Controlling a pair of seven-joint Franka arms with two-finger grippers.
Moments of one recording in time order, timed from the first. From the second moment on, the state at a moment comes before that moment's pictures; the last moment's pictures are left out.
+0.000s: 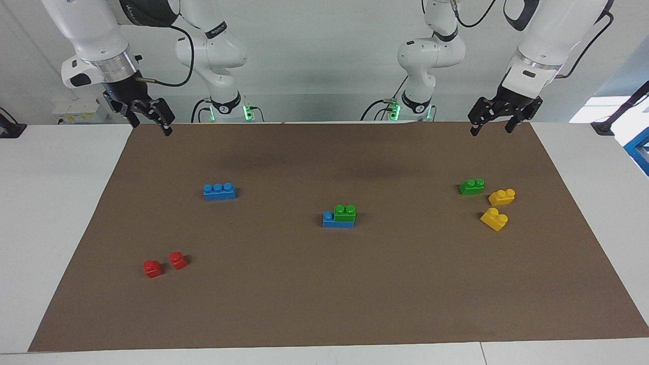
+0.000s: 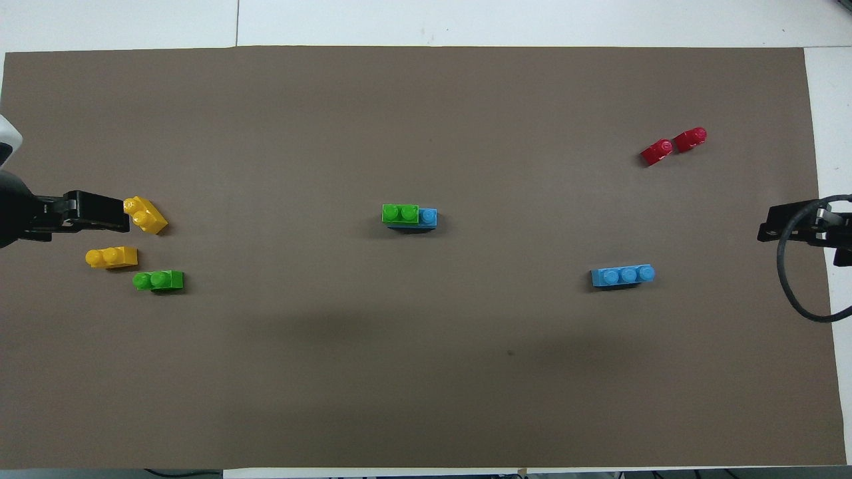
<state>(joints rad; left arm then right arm) 0.05 -0.12 -0.14 -1.71 -0.03 1.62 -0.12 -0.05 -0.20 -0.02 -1.85 0.00 1.66 0.28</state>
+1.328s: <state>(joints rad) -0.16 -0.12 -0.17 -1.77 -0.05 1.74 -1.17 -0.07 -0.19 -0.02 -1.89 0.09 1.71 0.45</state>
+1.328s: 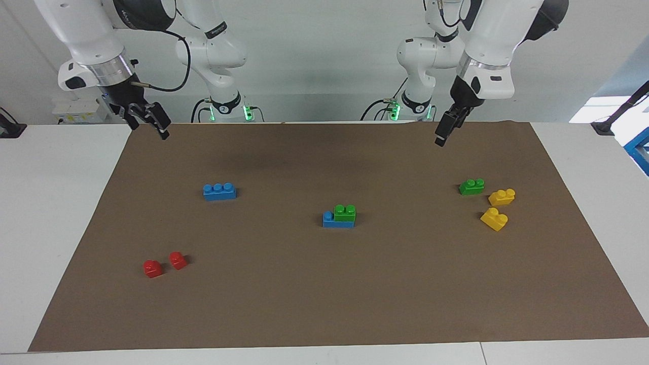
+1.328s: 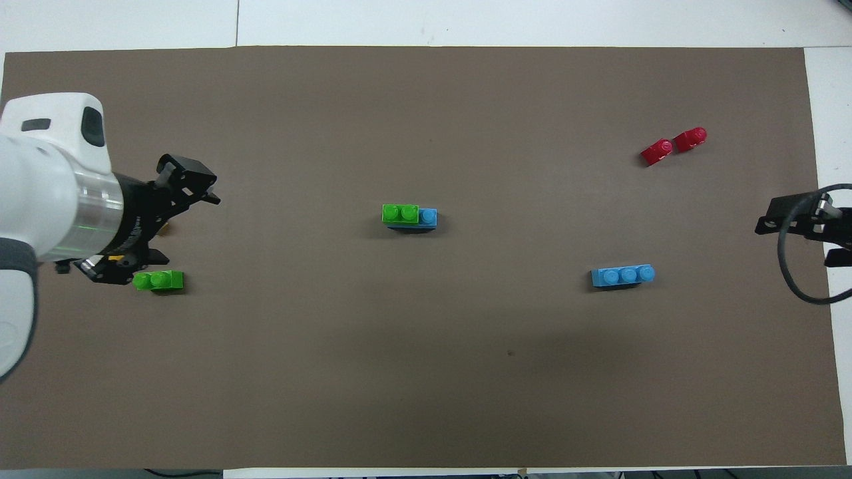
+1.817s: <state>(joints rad) -0.30 -0.07 -0.17 -1.82 -0.05 1.88 -1.60 0.07 -0.07 -0.01 -1.95 0.27 1.92 1.05</state>
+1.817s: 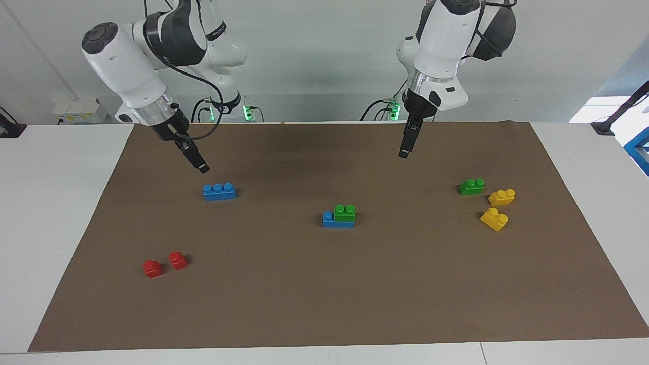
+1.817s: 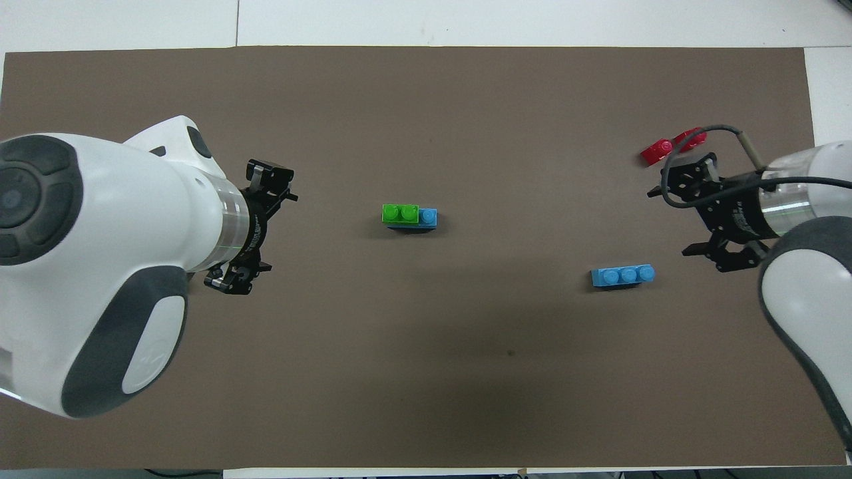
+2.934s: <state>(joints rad) -0.39 0.30 -0.16 -1.66 -0.02 2.02 -1.97 0.26 0.20 -0.01 -1.95 0.53 2.18 1.44</state>
